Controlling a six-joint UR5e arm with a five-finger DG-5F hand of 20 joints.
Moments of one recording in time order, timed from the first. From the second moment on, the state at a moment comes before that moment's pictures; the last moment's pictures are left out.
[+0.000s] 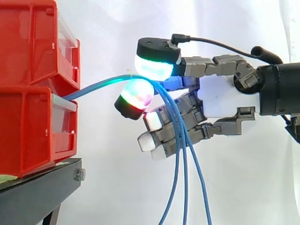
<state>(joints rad) 0.11 -2.30 -1.03 -2.96 -1.23 -0.26</state>
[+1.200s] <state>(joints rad) 0.09 -2.28 -1.03 -3.02 -1.24 -0.32</state>
